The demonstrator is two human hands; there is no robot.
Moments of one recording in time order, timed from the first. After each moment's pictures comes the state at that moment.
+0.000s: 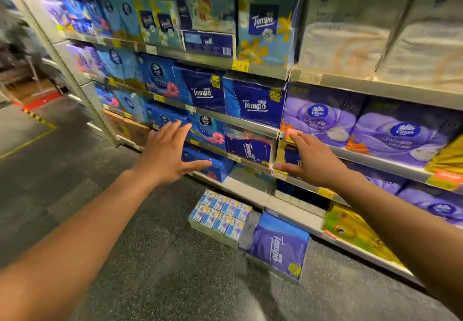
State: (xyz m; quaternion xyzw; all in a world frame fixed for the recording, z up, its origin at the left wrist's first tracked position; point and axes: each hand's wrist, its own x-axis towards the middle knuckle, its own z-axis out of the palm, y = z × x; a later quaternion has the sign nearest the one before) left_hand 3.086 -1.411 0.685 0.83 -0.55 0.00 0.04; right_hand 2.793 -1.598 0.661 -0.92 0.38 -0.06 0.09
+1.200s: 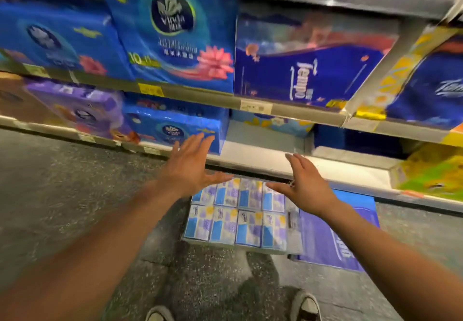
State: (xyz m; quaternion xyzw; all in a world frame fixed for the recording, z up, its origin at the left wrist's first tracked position) left_hand 3.452 -1.719 0.101 0.71 -0.68 -0.18 -0.02; right_hand 3.169 -1.759 0.072 -0.79 0.57 0.01 0.22
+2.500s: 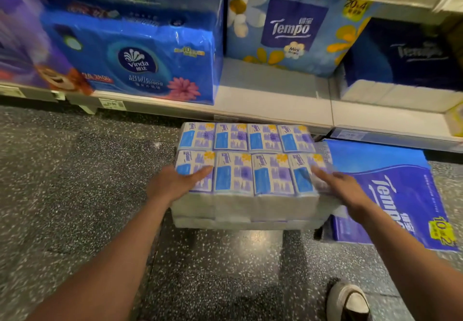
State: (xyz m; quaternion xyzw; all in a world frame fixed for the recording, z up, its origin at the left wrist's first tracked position) left_hand 3.496 -1.680 -0.253 0.82 -0.38 -0.41 0.13; right_hand 3.112 -1.729 -0.233 -0.40 0.74 -0.16 0.51
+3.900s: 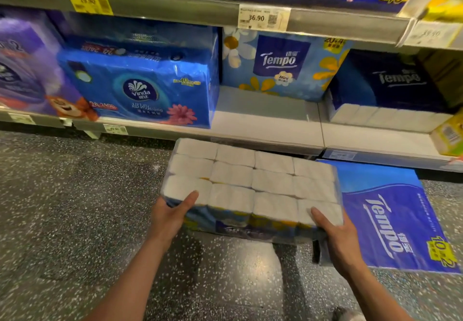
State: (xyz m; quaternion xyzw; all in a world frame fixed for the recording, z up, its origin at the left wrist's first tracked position) left_hand 3.464 -1.644 -0.251 0.71 -0.27 -0.45 0.46; right_hand 3.112 -1.663 -0.253 -0.38 0.67 -0.41 0.48
